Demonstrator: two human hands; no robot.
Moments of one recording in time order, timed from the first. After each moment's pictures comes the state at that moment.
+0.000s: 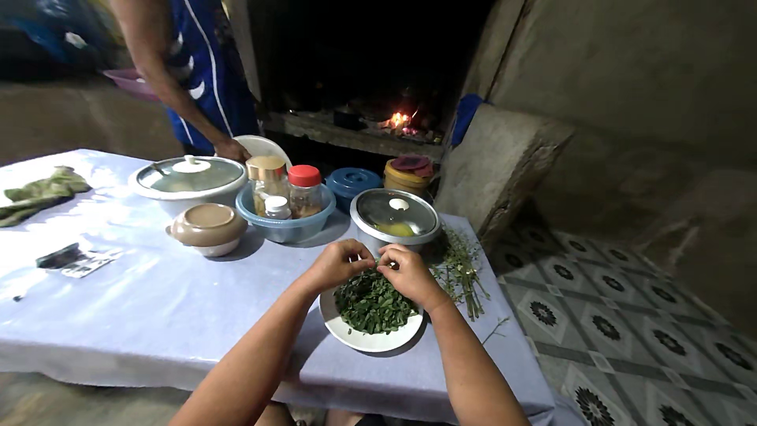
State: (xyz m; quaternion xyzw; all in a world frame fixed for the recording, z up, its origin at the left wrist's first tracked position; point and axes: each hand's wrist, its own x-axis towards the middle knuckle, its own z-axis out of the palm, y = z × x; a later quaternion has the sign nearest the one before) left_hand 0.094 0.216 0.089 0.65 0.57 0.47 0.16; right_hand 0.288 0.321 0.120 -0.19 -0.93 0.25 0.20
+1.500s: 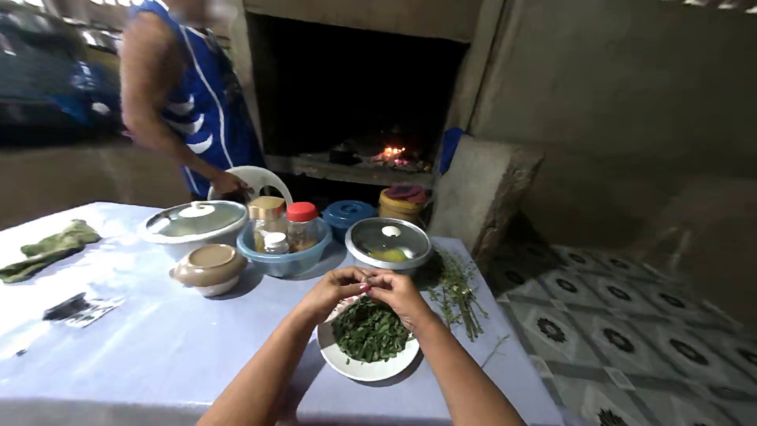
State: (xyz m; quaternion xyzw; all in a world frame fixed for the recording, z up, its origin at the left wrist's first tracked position) left_hand 0.100 0.221 0.088 0.59 0.39 0.61 0.36; right_hand 0.286 0.309 0.116 -0.18 -0.78 0.53 0.29
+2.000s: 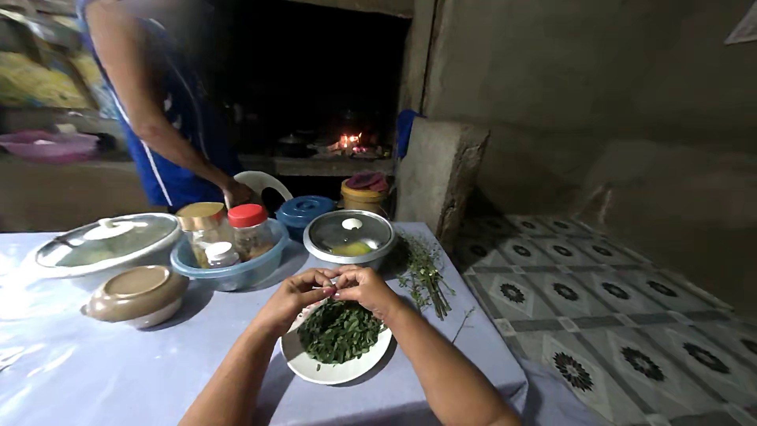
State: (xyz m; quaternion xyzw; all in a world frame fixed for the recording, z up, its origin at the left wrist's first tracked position) left_hand 0.098 0.222 0.082 0.61 0.41 0.59 0.33; right_hand 0.288 0.318 0.118 -0.15 -0.81 0.50 0.28
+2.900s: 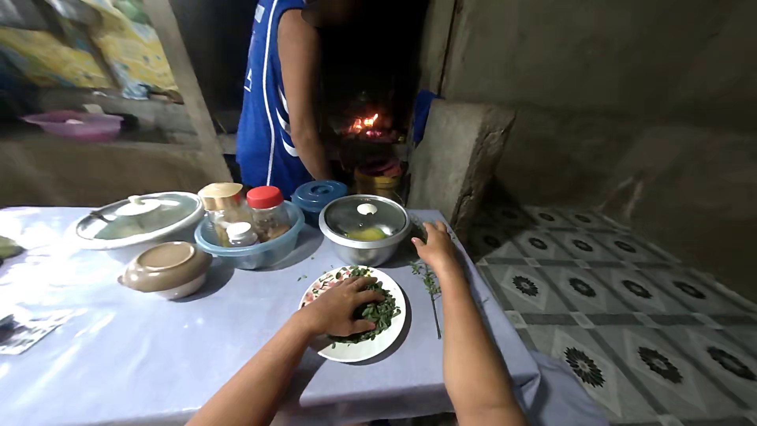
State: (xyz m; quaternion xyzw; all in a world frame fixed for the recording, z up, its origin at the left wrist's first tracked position) left_hand 0.138 0.233 0.060 0.83 0.54 0.15 0.08; right_hand 0.349 0.400 0.144 -0.53 -0.79 0.15 0.28
